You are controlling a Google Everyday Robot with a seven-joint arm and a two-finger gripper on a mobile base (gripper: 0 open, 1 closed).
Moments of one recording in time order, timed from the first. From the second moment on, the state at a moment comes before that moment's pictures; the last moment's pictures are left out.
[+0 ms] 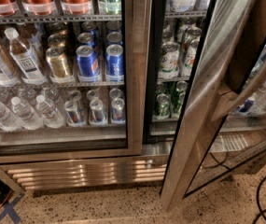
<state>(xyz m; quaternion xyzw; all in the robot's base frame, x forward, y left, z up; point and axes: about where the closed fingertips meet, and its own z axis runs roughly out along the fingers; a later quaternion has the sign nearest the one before) 0.264 -0.219 1.206 -0.51 0.65 -0.11 0.55</state>
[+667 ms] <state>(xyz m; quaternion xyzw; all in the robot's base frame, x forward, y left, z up) 0.264 -0.219 1.206 -0.51 0.65 -0.11 0.55</state>
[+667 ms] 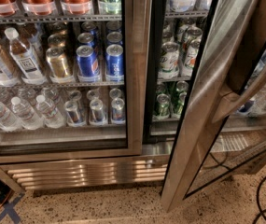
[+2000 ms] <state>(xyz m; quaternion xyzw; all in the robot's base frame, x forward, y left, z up) 0.269 -0.345 1.260 -0.26 0.67 -0.14 0.68</state>
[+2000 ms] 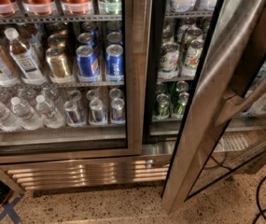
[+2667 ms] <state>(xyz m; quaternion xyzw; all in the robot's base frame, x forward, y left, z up) 0.242 -0.402 1.288 -0.20 0.66 -0.20 0.69</state>
